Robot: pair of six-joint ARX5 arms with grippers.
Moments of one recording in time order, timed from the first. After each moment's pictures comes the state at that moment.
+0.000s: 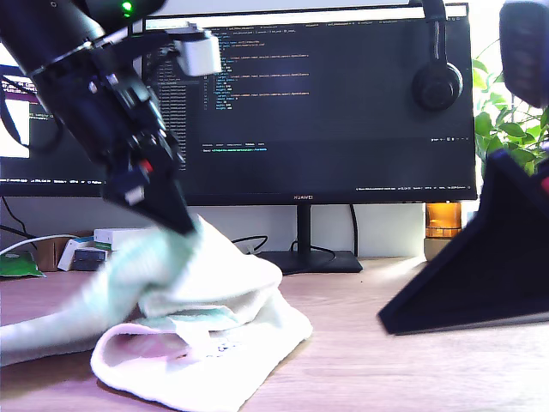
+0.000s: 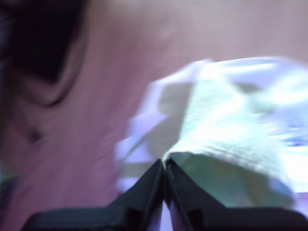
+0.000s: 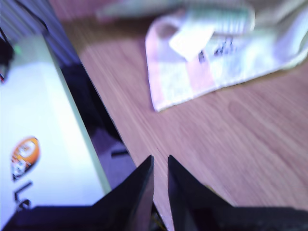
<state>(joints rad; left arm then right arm) -0.66 1.40 0.88 -0.30 -0.11 0.63 0.83 0.98 0.17 0.19 -0.35 0.08</state>
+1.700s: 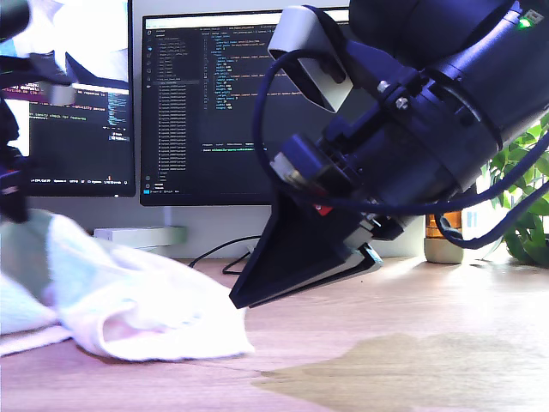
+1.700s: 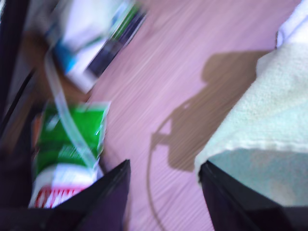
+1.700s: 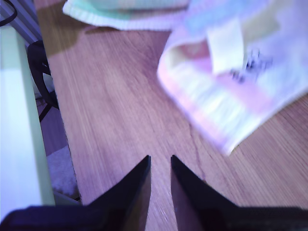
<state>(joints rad) -0.16 1.40 0.90 -0.32 -0.20 0.71 0.85 1.43 0.57 0.13 -0.33 -0.08</state>
